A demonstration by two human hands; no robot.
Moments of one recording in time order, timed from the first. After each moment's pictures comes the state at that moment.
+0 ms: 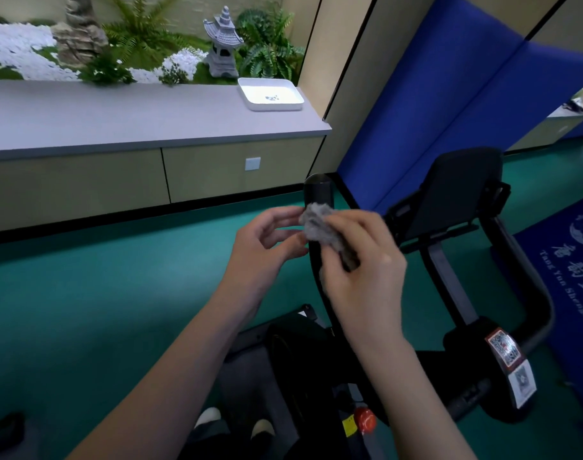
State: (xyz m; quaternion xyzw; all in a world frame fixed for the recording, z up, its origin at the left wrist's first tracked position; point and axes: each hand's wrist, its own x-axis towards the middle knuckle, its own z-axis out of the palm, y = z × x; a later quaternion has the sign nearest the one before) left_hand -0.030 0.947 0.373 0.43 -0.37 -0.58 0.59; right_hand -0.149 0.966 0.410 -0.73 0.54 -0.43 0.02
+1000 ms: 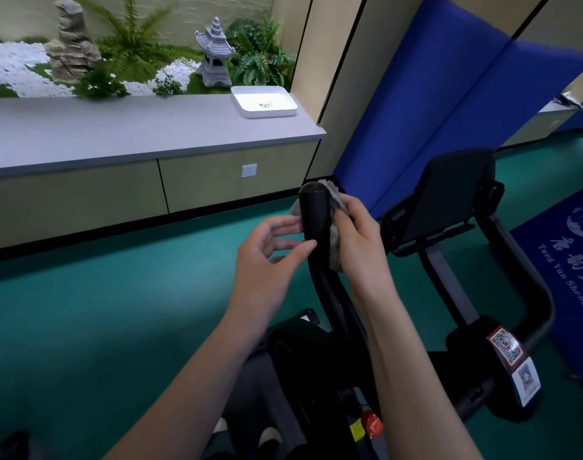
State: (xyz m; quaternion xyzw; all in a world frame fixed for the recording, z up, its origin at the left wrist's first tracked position) left_hand -0.039 0.954 0.380 0.50 -0.39 -0.51 0.59; right_hand -0.152 0.915 0.396 -0.55 0.59 -0.46 0.37
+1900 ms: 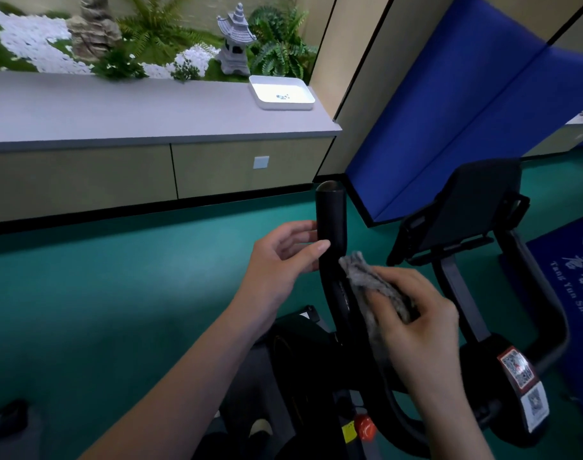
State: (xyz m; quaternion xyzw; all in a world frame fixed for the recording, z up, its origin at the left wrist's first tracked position) left_hand -0.042 0.943 0.362 0.42 -0.32 -0.62 0.58; right_hand -0.193 0.990 0.410 -0.67 0.59 -0.41 0.20
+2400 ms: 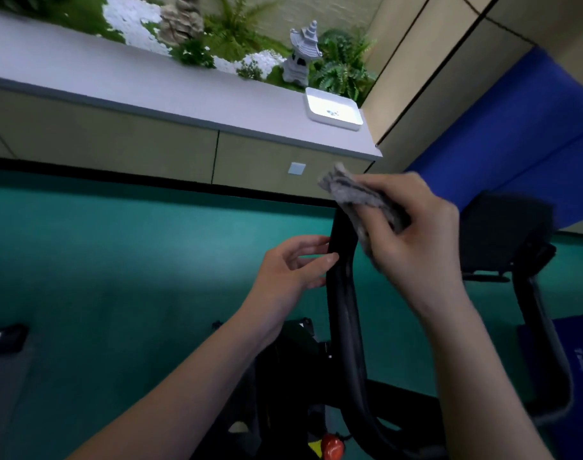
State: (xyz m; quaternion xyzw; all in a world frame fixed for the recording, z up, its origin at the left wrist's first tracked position) left_hand -0.069 0.981 0.354 0.44 -0.22 -0.61 0.62; right_hand -0.169 0.931 0.459 -0.85 0.37 -0.35 0.11
